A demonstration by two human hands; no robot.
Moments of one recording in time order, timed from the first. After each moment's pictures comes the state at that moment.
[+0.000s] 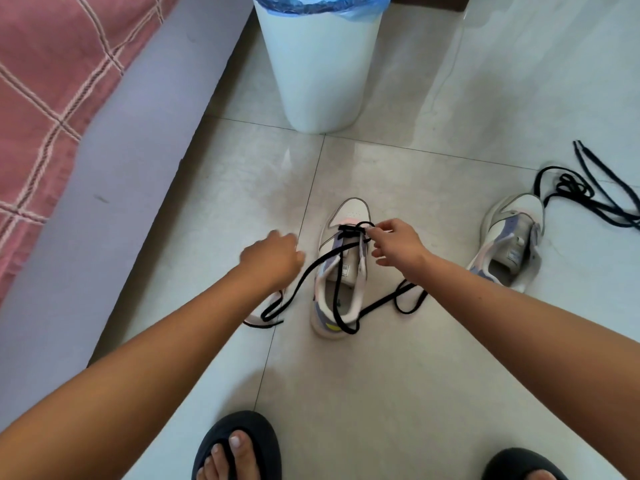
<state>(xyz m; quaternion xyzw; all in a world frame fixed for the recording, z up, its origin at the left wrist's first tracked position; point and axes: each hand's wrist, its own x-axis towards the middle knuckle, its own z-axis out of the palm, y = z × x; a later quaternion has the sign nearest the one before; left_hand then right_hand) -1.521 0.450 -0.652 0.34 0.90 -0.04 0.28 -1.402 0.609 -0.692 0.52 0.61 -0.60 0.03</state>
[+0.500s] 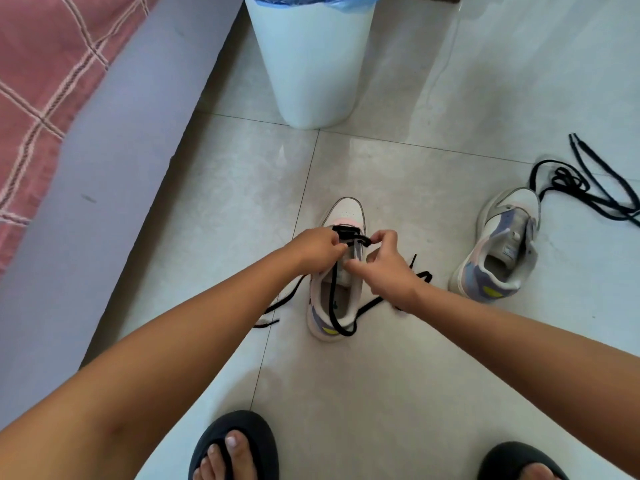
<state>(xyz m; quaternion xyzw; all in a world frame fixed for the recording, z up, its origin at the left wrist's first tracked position) -1.502 0.503 -0.671 0.38 0.82 0.09 0.41 -1.376 0.572 -0.683 0.45 0.66 -0.60 0.08</state>
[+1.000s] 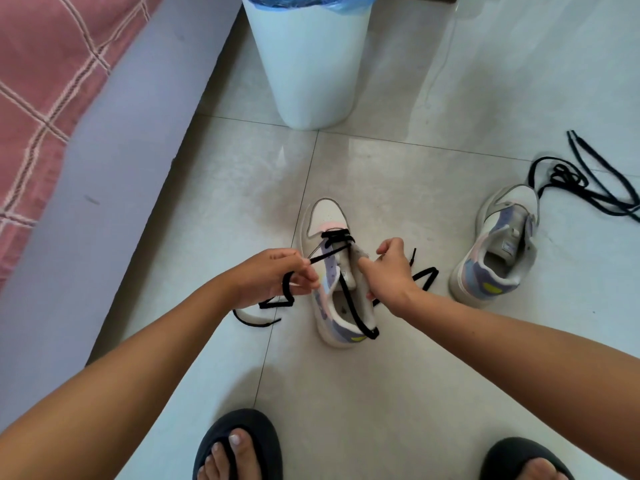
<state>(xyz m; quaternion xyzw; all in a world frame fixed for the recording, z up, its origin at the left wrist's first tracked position) -1.518 0.424 -0.666 0.11 0.61 0.44 0.64 -1.374 0.562 -0.687 0.54 0.63 -0.57 0.01</state>
